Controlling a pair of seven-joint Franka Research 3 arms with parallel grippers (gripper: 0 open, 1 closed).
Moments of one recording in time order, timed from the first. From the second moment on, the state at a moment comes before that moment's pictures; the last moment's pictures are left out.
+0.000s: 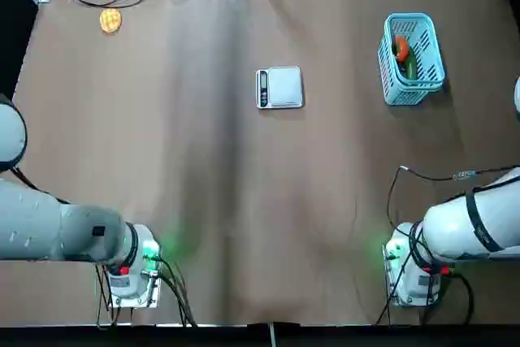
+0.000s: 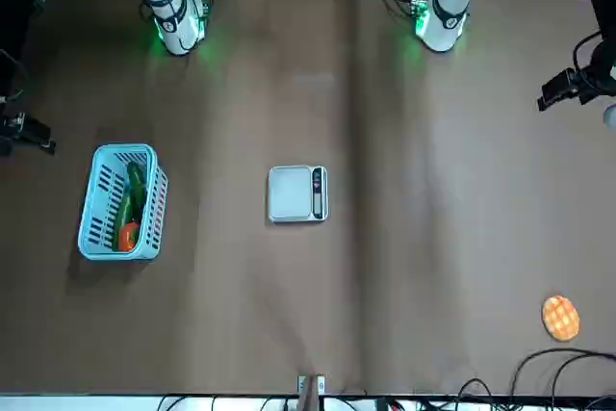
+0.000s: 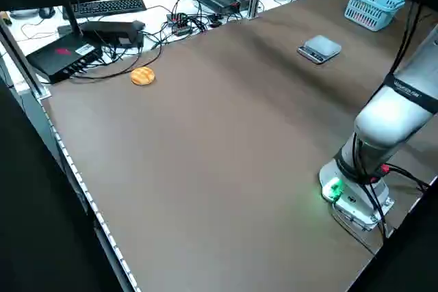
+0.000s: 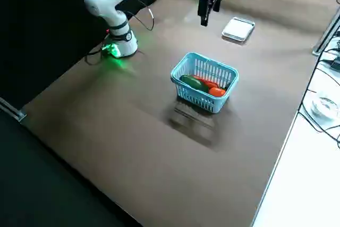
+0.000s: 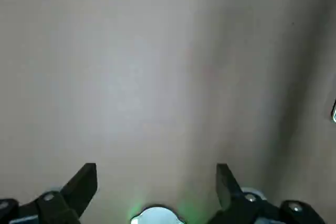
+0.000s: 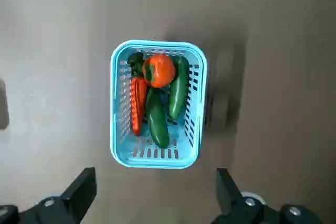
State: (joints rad) left arm -0.05 -0.05 0.09 -1.63 -0.01 1.49 -0.08; right arm -0.01 0.13 -0.10 -1.44 -0.03 1.55 -0.17
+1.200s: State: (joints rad) left arm -0.02 -0.05 0.08 -1.64 -0.02 1.49 -0.07; right arm -0.03 0.15 -0.10 -1.50 -0.03 1.65 -0.17
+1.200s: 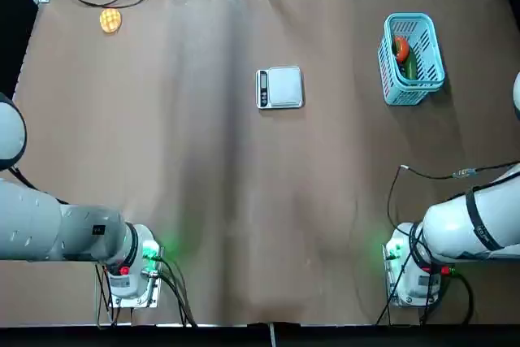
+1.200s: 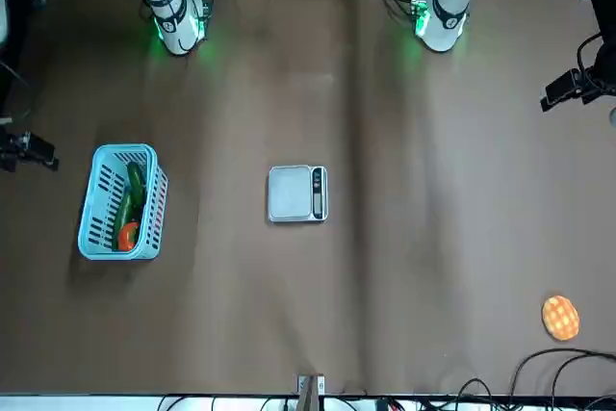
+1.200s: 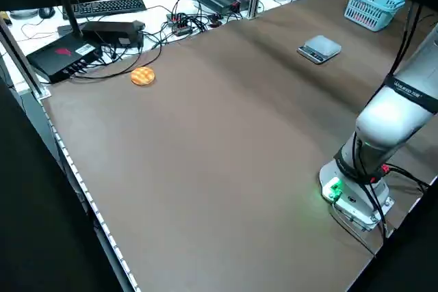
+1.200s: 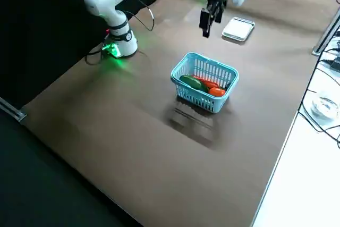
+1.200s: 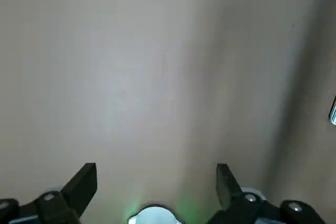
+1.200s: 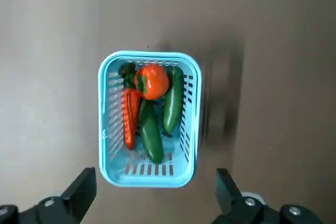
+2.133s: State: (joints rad) left arm -0.02 -0.03 0.09 -1.64 -0.02 1.48 0.28; right arm -0.05 0.18 -0.09 -1.95 0.07 2.20 -0.18
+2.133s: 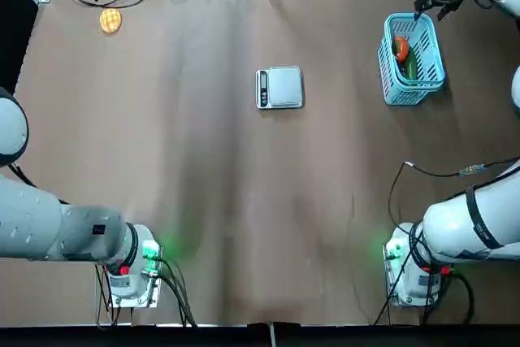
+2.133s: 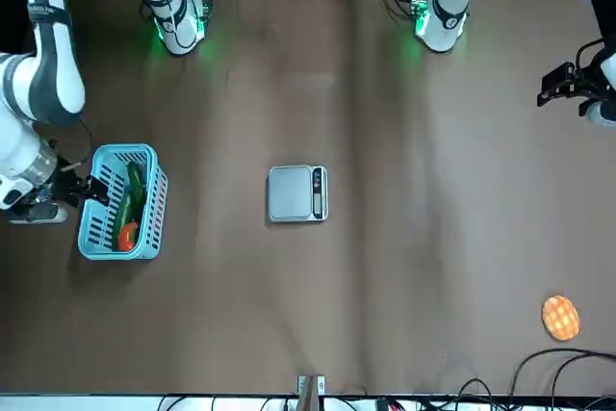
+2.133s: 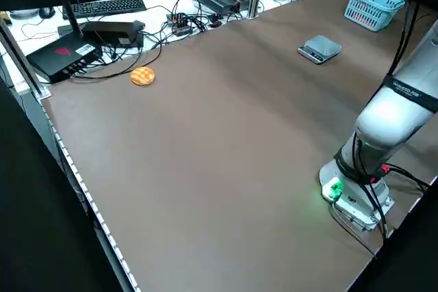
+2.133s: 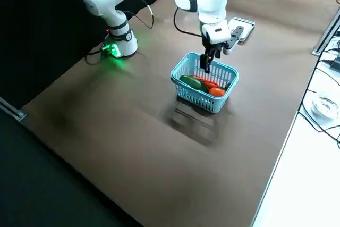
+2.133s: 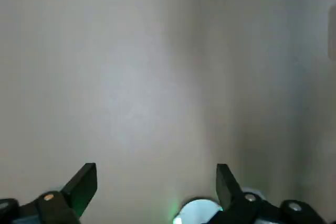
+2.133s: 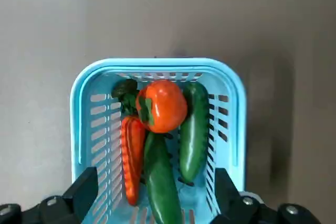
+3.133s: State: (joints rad) left arm -0.05 -0.01 0.05 -1.64 0.01 1.48 1.02; right arm -0.05 0.32 -0.08 -1.97 0.18 2.39 -0.31
